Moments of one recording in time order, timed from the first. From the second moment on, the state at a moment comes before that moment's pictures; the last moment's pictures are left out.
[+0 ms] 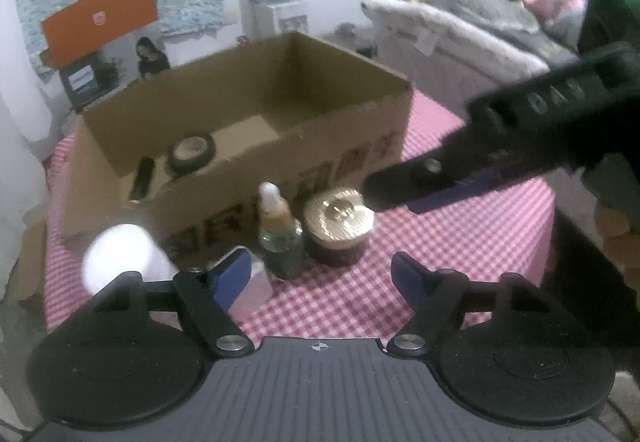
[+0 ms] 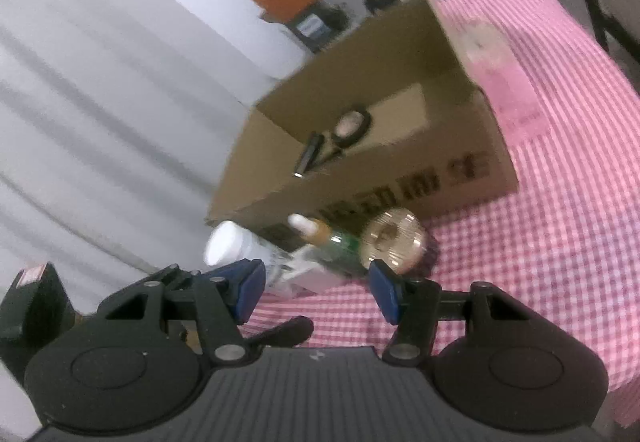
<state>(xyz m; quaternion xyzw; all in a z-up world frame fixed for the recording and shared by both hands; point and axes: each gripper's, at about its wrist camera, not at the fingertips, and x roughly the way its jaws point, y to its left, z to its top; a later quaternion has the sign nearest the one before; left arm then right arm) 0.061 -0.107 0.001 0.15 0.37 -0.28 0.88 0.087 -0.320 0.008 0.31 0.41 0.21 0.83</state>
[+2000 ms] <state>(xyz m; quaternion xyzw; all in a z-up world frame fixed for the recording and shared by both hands) 0.058 -0.145 -0.040 0.18 0.41 -0.33 0.83 0.101 -0.332 -0.050 0.31 0.49 0.17 0.80</state>
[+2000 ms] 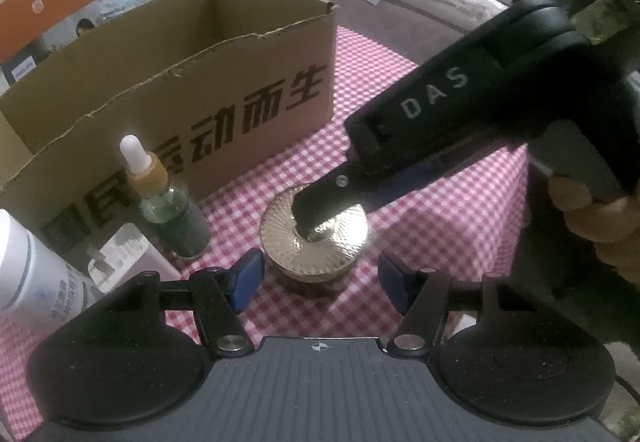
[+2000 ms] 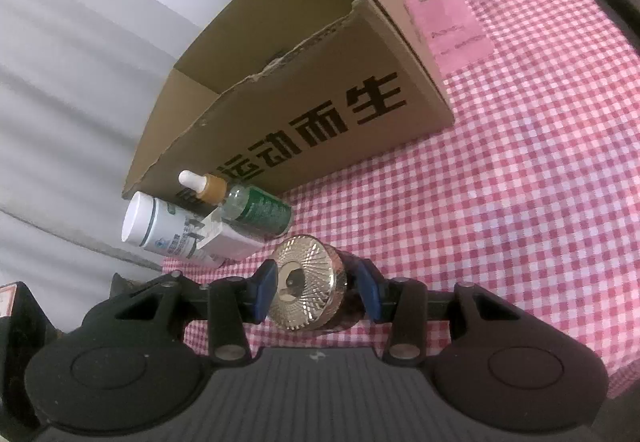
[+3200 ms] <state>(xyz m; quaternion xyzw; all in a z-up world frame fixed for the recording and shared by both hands) 0.075 -0.170 -0.047 0.20 0.42 -0.30 0.83 0.095 -0.337 -0.057 0.33 0.49 0.17 0.79</state>
